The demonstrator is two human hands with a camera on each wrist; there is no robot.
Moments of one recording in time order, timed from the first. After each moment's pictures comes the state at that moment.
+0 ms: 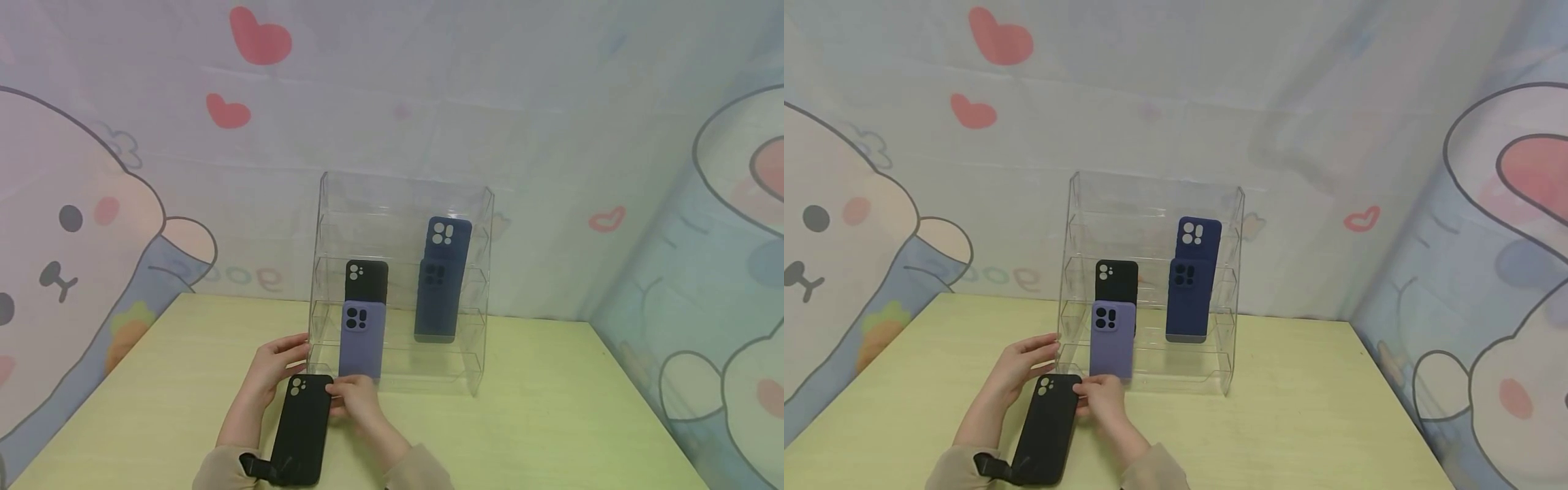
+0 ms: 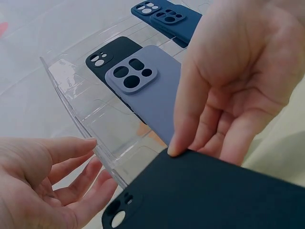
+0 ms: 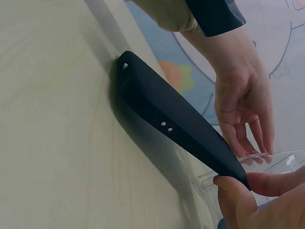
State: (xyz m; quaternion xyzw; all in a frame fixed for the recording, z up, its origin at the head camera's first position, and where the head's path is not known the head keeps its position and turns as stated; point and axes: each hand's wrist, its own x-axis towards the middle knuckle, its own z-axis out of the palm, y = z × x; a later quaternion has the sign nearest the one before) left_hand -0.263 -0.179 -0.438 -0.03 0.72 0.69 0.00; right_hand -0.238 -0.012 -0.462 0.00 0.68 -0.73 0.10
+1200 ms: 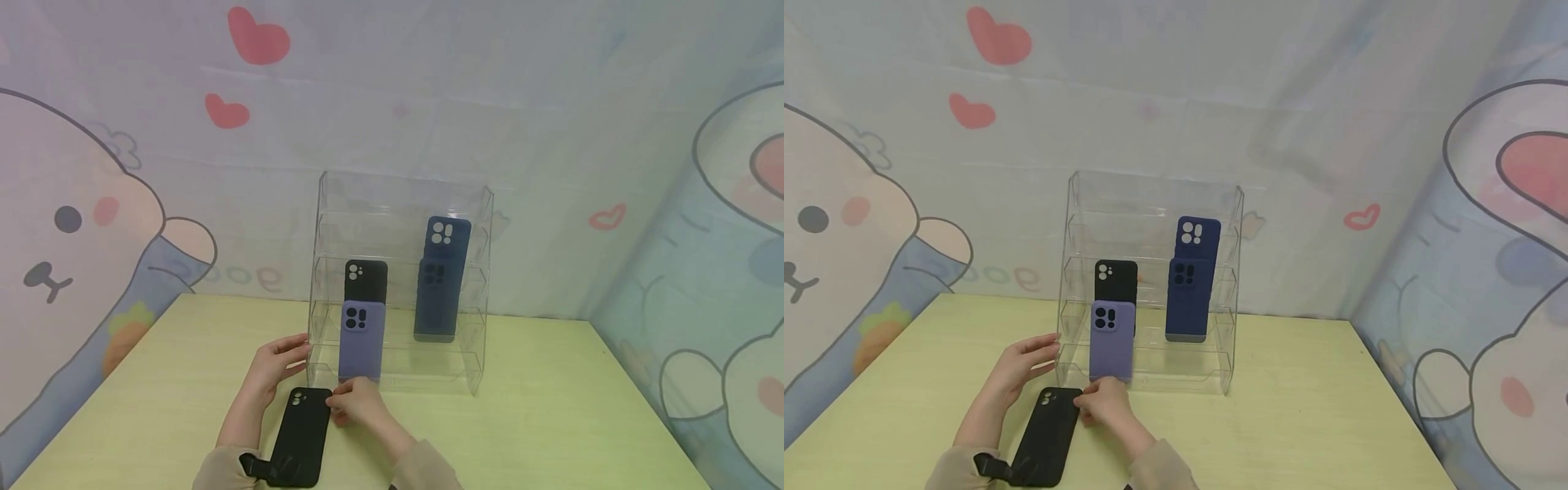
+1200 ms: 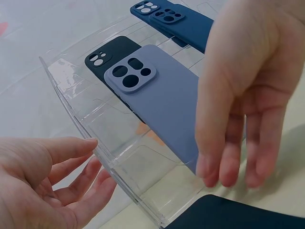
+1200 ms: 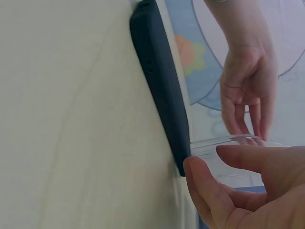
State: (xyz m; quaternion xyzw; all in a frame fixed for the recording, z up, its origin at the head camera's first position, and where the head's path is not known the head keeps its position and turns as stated) left_hand -0.264 -0.179 -0.436 -0.03 0.72 0.69 0.01; right_hand -0.245 0.002 -0.462 -0.05 0.82 -0.56 0.13
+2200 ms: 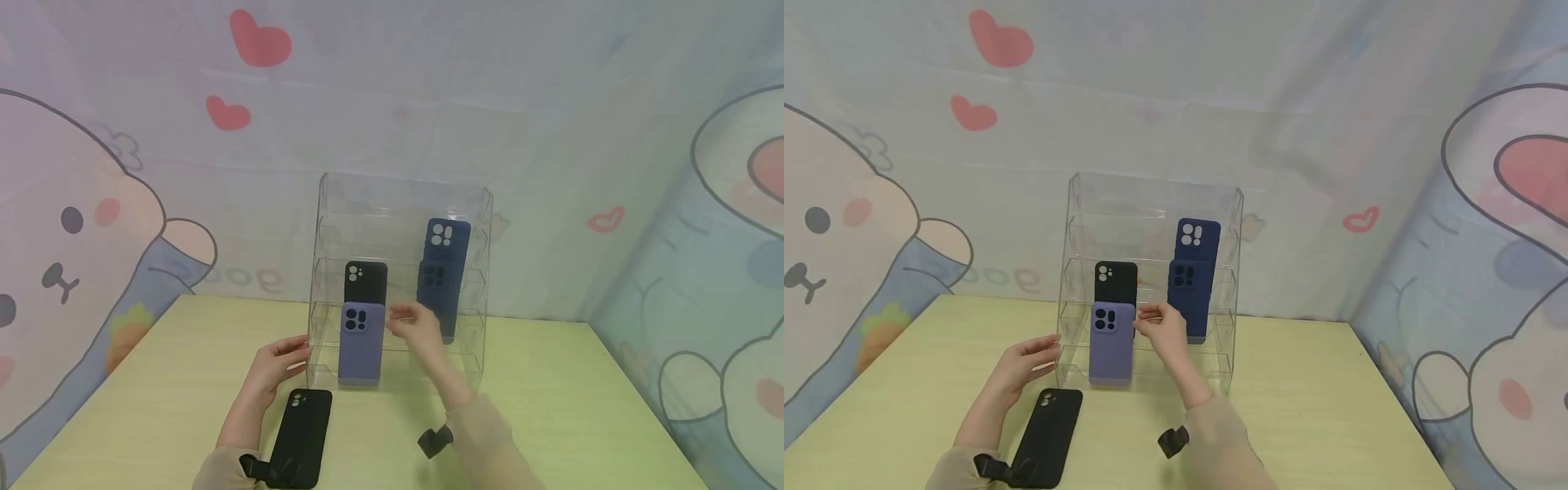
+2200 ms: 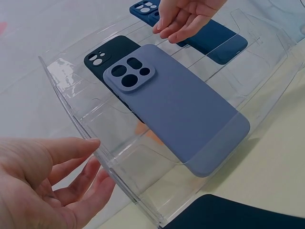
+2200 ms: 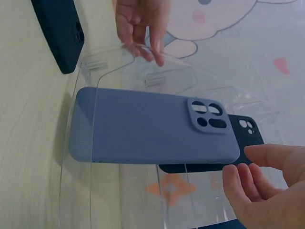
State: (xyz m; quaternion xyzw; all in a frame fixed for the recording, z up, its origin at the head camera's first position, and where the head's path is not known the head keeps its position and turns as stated) left_hand -0.264 -0.177 -0.439 -0.04 0.72 0.69 0.01; right_hand -0.295 0.081 -0.379 -0.10 0.79 -0.60 -0.06
